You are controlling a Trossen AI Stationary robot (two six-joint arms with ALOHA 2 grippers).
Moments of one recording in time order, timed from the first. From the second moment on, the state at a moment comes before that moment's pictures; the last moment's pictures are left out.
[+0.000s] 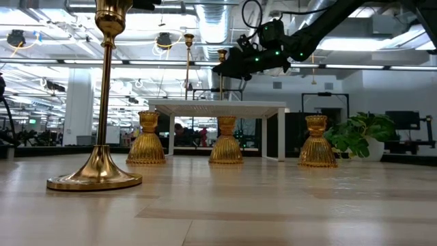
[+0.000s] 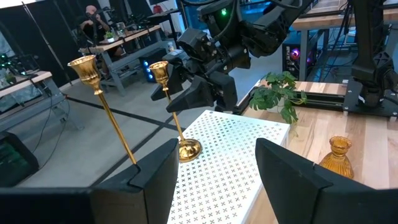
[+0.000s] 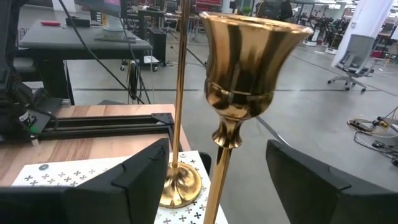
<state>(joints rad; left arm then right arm) -0.05 0.64 0.89 -0.26 -0.69 0.13 -0.67 1.87 1.34 0.42 -0.37 -0.17</state>
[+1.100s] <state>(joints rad) -0.05 0.64 0.89 -0.26 -0.68 0.12 -0.86 1.32 1.34 -0.72 -0.40 -0.34</state>
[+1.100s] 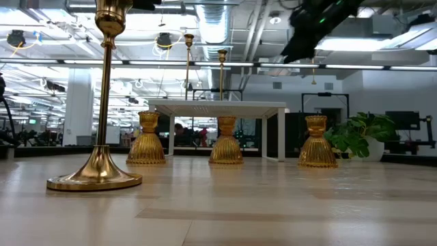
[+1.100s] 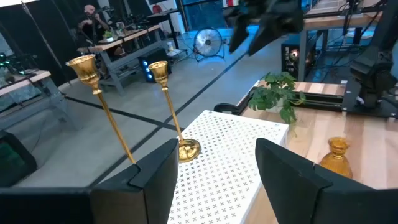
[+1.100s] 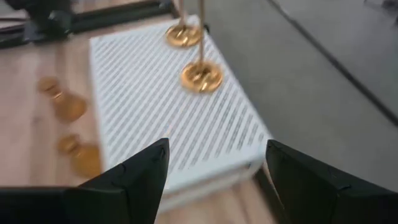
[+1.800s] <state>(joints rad) -0.06 0.64 0.89 -0.26 -0.62 0.06 -0.42 0.80 1.25 -0.98 -0.46 0.17</state>
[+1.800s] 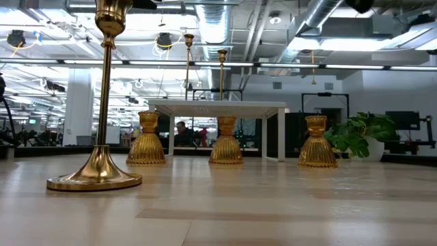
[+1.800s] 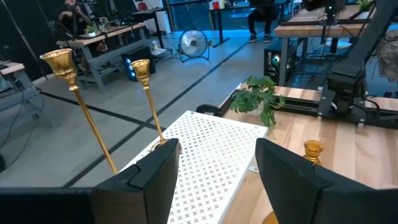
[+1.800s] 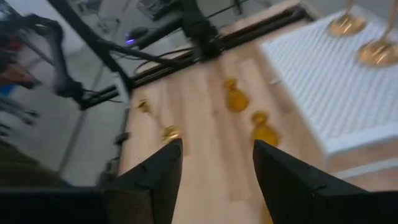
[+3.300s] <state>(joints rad) -0.06 0.64 0.89 -0.26 -0.55 0.04 0.17 1.03 0.91 -0.18 -0.18 0.49</state>
